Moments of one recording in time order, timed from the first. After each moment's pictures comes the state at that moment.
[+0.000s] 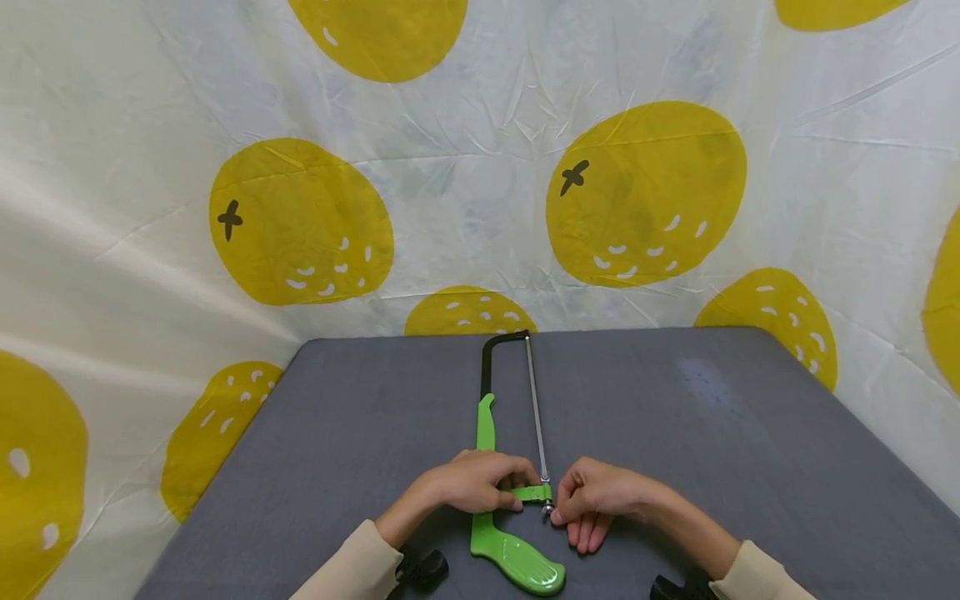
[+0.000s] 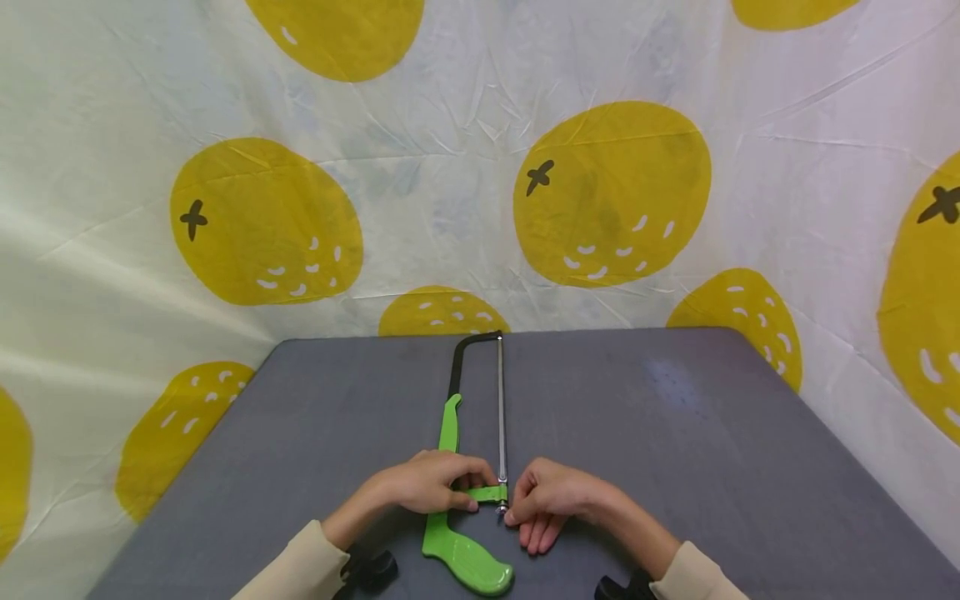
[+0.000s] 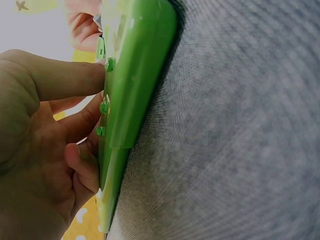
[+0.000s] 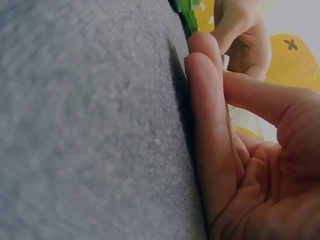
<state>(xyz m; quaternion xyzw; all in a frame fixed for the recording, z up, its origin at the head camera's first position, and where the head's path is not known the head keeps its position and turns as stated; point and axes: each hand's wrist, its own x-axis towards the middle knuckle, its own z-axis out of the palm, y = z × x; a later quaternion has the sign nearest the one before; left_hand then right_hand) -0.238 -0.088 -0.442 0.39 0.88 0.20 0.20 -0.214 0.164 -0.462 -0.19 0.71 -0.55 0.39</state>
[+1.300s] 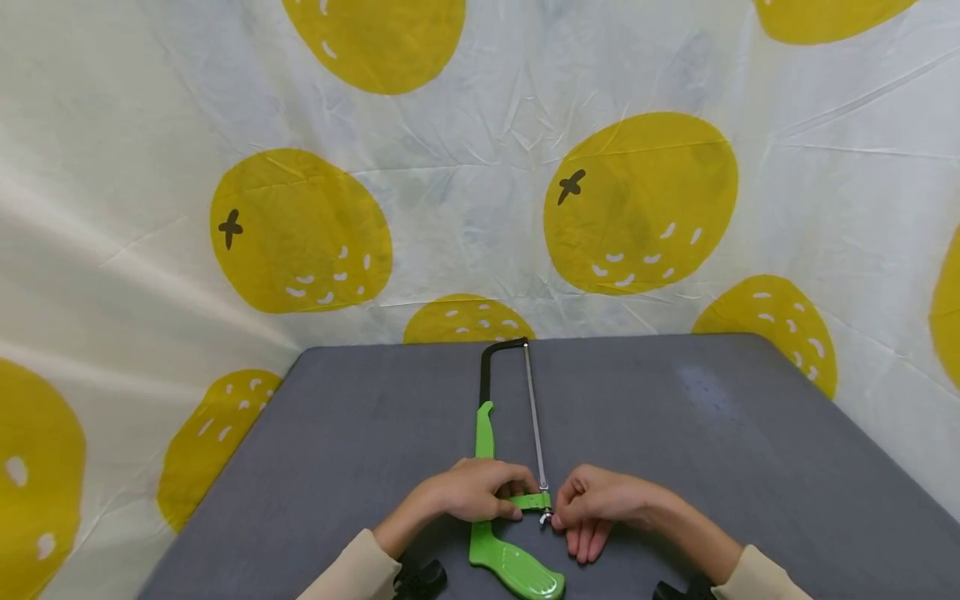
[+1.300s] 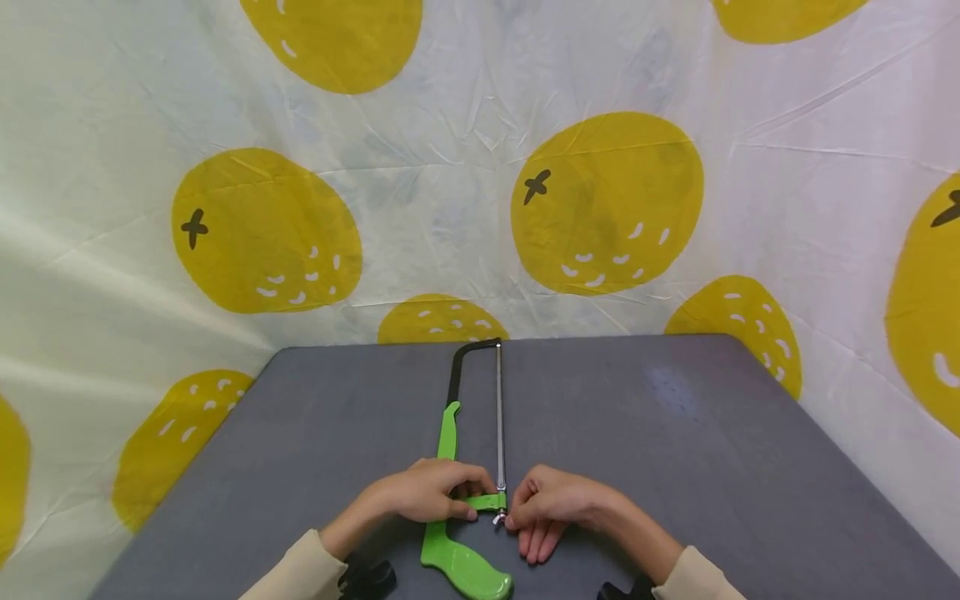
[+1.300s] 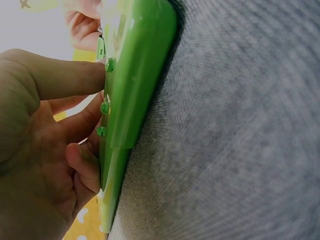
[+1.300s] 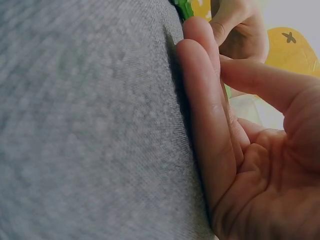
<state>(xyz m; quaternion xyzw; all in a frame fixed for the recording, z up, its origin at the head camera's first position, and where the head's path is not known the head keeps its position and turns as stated) -0.236 -0.087 -0.443 0.38 0.88 0.20 0.21 -0.217 0.169 -0.466 -0.22 0.68 -0.57 0.41</state>
